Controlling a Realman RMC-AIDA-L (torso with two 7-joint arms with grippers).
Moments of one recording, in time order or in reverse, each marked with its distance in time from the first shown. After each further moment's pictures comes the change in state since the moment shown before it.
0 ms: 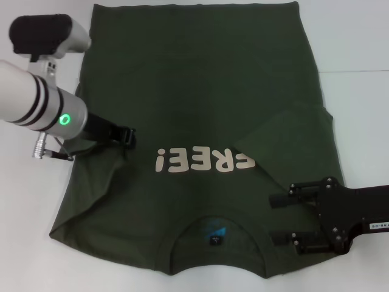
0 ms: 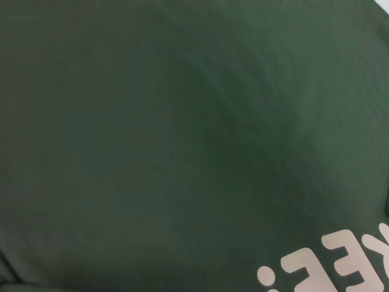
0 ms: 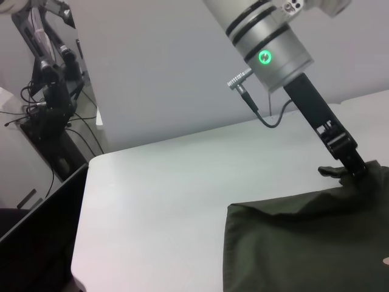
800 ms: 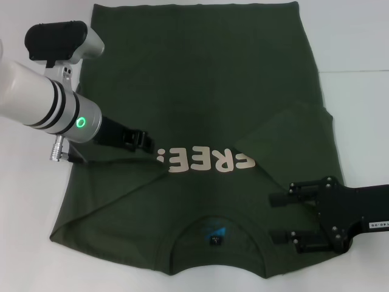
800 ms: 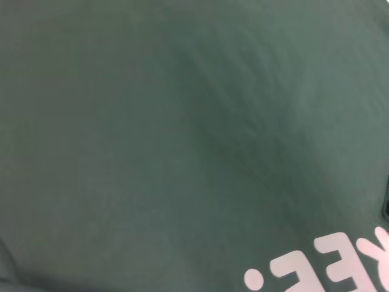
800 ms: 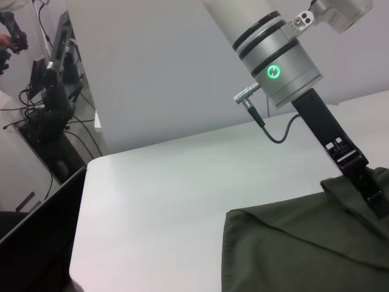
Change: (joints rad) left arm -0.044 -0.002 -0.001 -0.105 -0.015 -0.062 -0.030; right arm 0.002 0.000 0.005 0.007 0.001 0.002 0.000
